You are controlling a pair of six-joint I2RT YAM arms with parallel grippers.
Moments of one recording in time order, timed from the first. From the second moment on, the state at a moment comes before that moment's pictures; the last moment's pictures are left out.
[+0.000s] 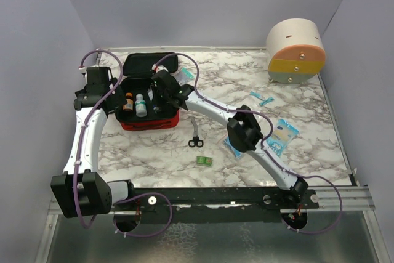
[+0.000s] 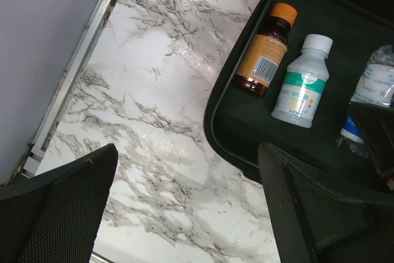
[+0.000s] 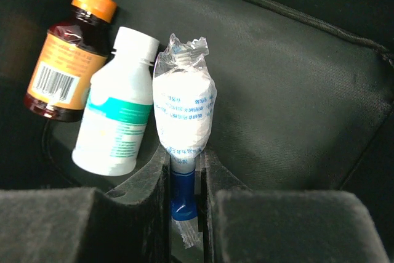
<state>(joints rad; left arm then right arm) 0.11 1.23 1.15 -0.78 -0.29 -0.30 0.92 2.60 2.39 -0.44 0.06 0.44</state>
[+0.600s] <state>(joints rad) 0.11 1.23 1.13 -0.79 -0.28 -0.31 0.92 2.64 2.38 -0.35 0.08 0.52</state>
